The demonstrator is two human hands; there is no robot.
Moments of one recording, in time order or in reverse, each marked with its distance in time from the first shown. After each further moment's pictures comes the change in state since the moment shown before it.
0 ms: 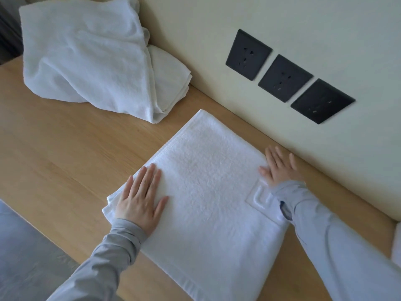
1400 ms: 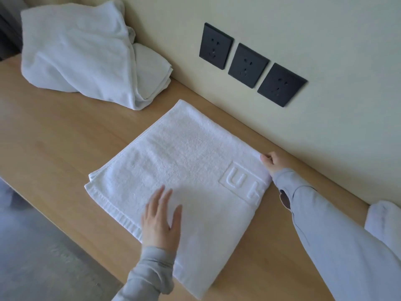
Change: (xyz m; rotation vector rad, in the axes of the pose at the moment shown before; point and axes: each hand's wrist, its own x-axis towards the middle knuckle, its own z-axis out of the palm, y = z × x) left_hand -0.085 0.156 0.006 -0.619 0.373 -0.322; right_hand -0.022 0.057 0.028 0.920 -0.020 0.327
